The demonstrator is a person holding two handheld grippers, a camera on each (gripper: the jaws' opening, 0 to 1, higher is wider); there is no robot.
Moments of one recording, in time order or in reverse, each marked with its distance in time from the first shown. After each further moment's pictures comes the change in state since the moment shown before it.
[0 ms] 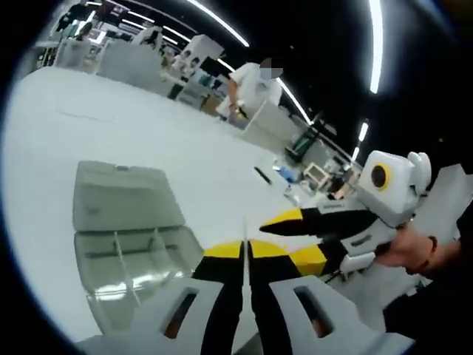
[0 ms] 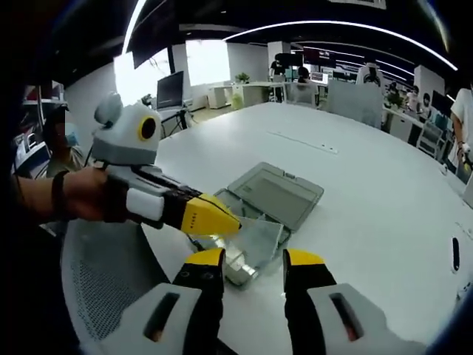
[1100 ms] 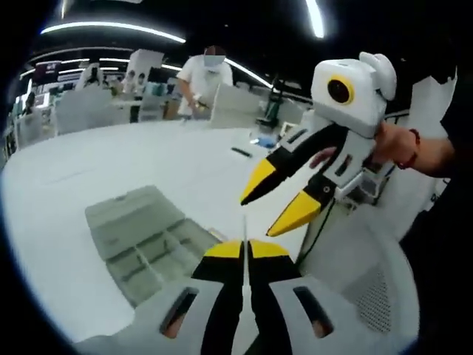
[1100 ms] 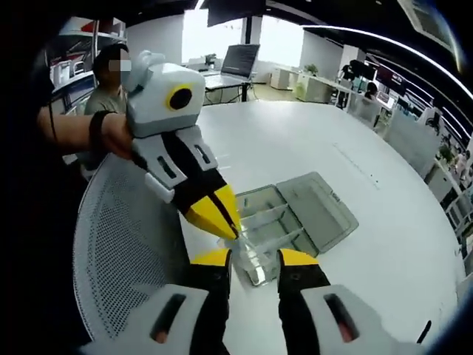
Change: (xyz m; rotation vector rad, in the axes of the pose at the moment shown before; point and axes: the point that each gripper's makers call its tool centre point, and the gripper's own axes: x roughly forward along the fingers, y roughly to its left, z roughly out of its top) left arm -0.040 -0.014 -0.024 0.432 0.129 -0.099; right arm -0.002 0.049 0.010 -0.404 0.130 0.217
